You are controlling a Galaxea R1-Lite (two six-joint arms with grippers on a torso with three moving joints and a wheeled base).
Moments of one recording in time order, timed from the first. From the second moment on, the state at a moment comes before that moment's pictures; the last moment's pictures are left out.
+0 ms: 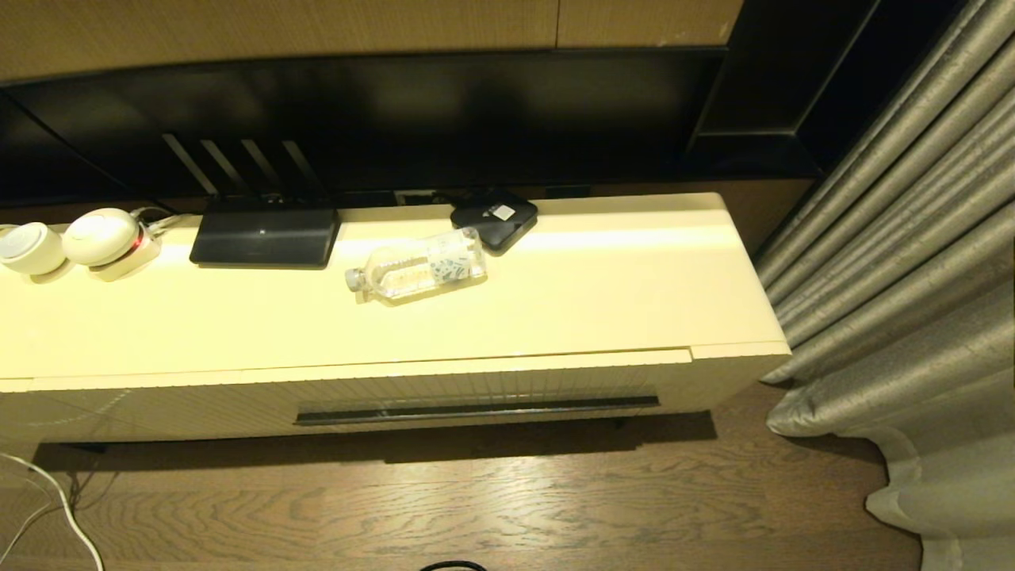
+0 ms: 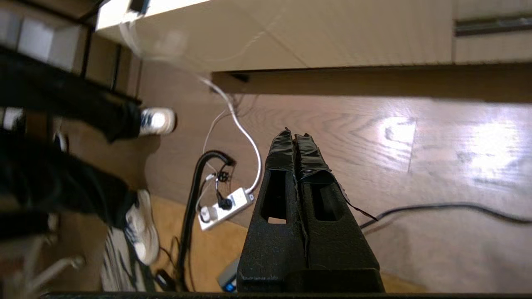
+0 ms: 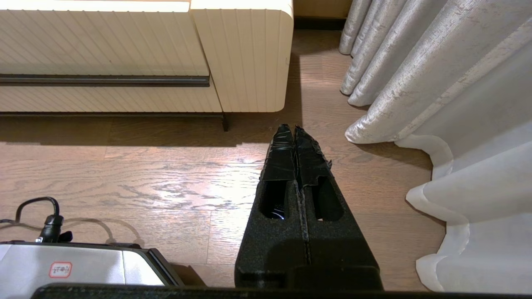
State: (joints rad) left arm -0.15 0.46 -0.01 -0.17 0.71 0.19; right arm 0.01 0.00 0.00 0.00 0.00 0.02
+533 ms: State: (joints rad) left arm 0.06 0.28 -0.01 -0.19 0.48 0.22; right arm 0.01 0.00 0.00 0.00 0.00 0.02
